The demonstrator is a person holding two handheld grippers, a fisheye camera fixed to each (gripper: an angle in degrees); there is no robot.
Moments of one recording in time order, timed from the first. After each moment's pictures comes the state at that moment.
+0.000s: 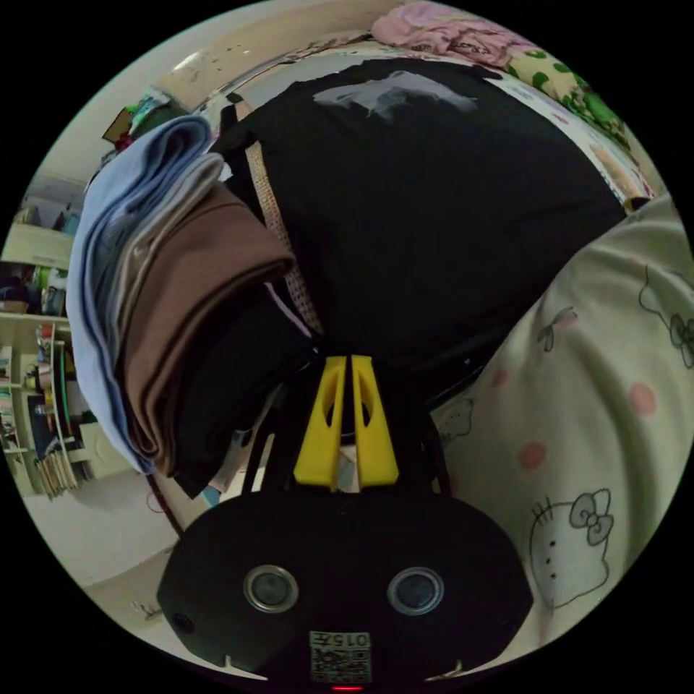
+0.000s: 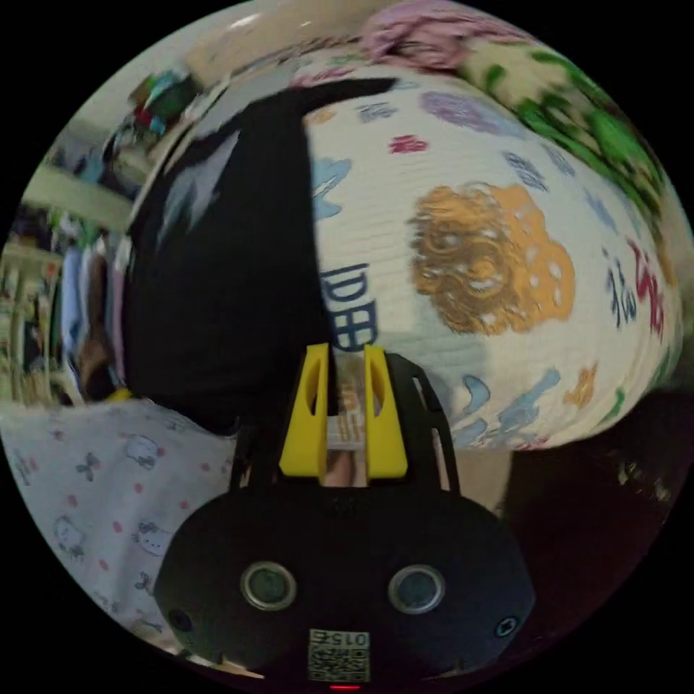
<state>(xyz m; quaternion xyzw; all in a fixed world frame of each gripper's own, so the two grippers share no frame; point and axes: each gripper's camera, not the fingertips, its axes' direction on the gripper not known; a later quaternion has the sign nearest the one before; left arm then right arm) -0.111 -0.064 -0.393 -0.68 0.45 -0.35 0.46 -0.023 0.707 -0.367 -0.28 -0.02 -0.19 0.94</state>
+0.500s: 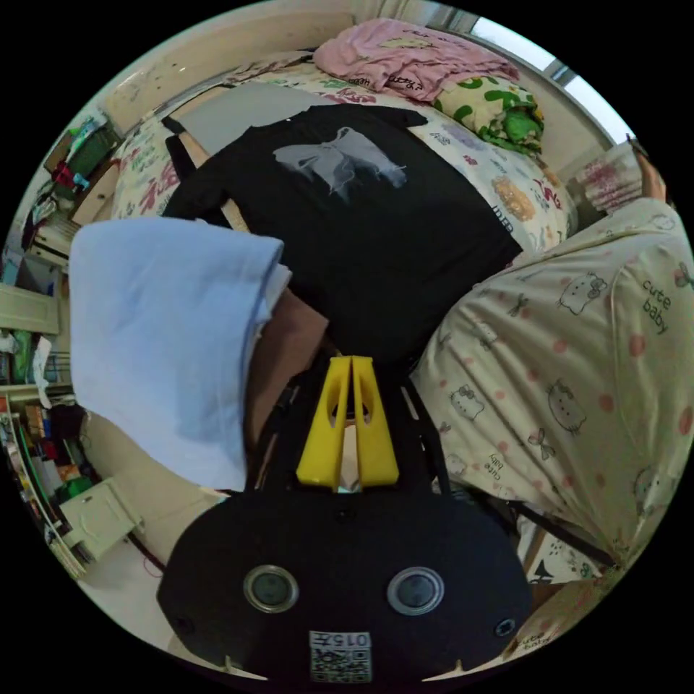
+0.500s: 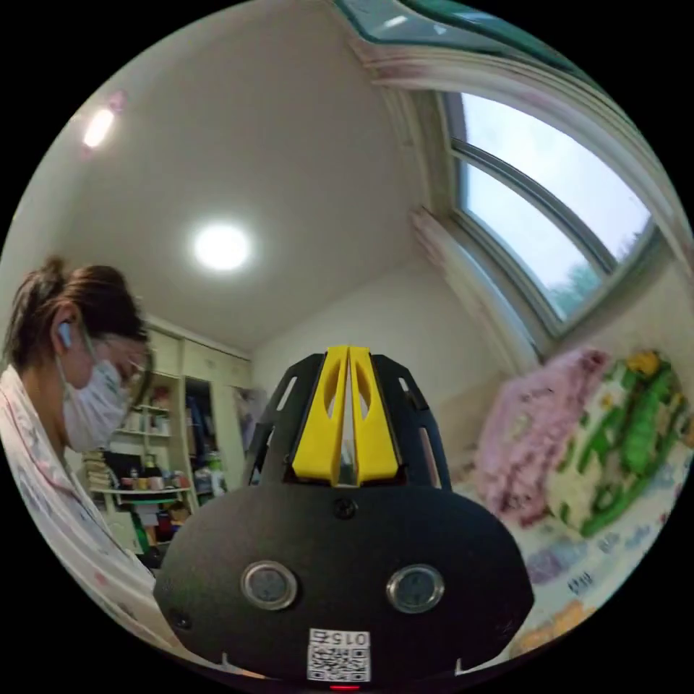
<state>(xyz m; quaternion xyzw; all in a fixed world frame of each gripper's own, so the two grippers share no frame) -0.305 0.109 -0.321 -0.56 0.57 -0.41 0.44 -0.174 0.740 -0.873 0.43 -0.53 -0.22 0.70</state>
